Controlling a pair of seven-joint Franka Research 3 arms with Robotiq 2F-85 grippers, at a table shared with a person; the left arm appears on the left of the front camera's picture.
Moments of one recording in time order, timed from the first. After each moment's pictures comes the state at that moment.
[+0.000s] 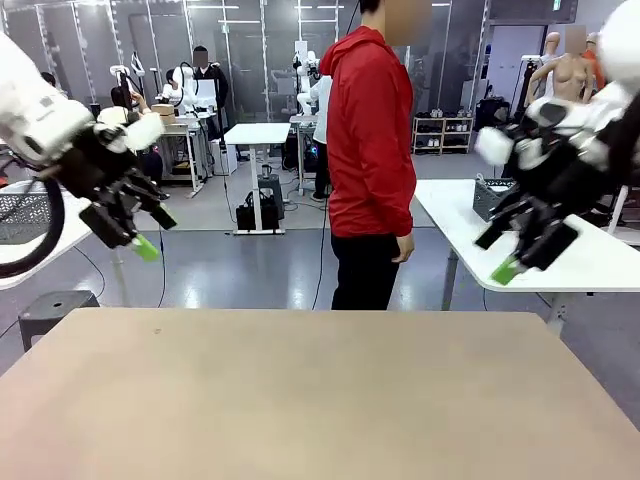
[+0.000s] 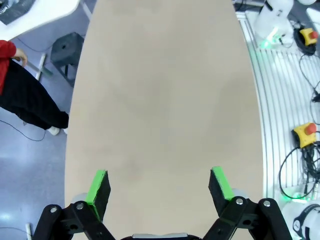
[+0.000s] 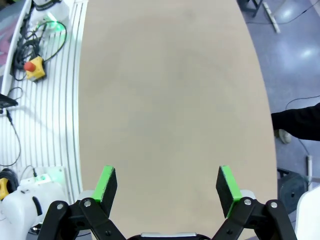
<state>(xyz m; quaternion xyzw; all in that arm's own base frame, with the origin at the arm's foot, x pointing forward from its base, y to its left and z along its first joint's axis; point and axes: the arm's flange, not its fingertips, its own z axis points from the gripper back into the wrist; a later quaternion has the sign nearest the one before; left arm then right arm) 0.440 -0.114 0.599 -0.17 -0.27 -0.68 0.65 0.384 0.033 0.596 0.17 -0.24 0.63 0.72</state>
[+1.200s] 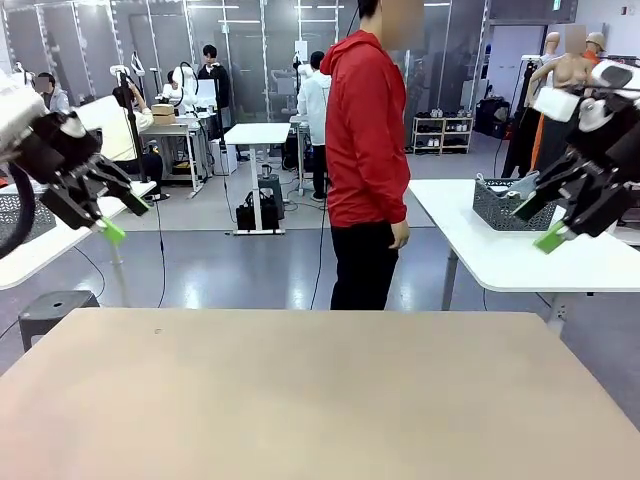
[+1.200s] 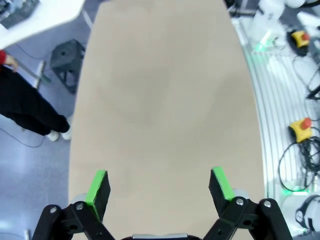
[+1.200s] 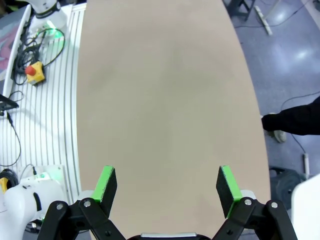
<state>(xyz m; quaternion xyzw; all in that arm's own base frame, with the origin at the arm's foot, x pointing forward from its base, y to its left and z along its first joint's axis) 0.460 -0.072 0.614 -0.19 -0.28 -0.68 0.64 0.390 -0.007 0.625 0.17 -0.26 0.62 0.72</state>
